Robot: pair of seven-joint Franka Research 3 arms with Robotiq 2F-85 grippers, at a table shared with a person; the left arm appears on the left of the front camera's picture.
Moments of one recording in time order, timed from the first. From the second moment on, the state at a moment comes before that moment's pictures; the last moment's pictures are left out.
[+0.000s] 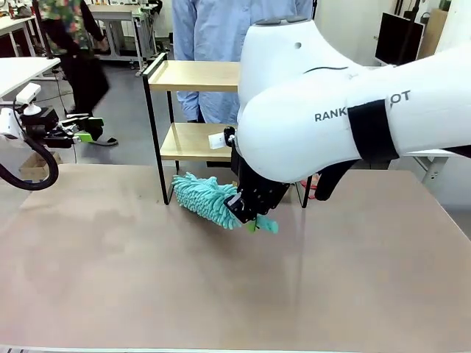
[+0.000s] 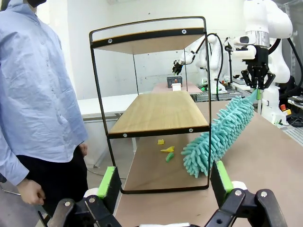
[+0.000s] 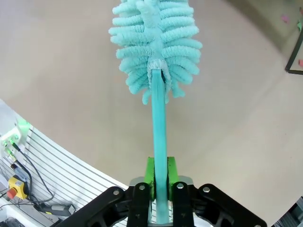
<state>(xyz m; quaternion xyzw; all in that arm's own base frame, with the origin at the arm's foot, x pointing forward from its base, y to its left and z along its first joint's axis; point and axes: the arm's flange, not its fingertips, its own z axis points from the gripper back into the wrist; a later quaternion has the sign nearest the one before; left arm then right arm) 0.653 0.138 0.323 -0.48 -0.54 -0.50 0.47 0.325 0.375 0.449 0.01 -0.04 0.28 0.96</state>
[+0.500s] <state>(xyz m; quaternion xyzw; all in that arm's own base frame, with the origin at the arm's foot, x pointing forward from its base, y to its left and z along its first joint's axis) 0.653 0.138 0.323 -0.48 -0.54 -0.50 0.47 0.323 0.382 0.451 -0.01 -0.06 0.23 0.97</state>
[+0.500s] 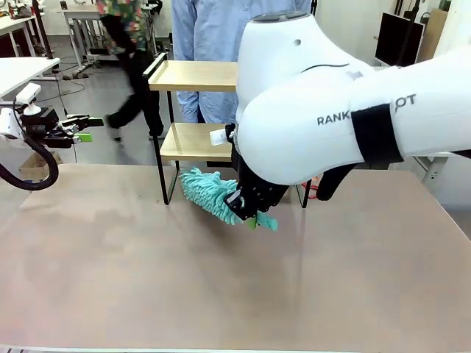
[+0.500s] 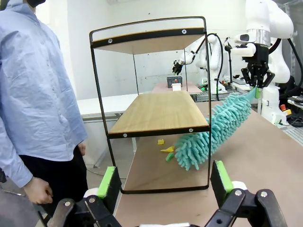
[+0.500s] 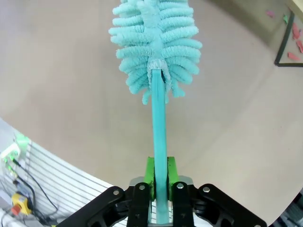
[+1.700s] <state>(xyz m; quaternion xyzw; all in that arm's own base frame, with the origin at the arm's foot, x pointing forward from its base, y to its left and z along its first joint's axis) 0.653 0.138 0.323 -0.48 -0.54 -0.50 0.47 0.391 0.507 0.381 0.01 -0.17 0.05 0.98</state>
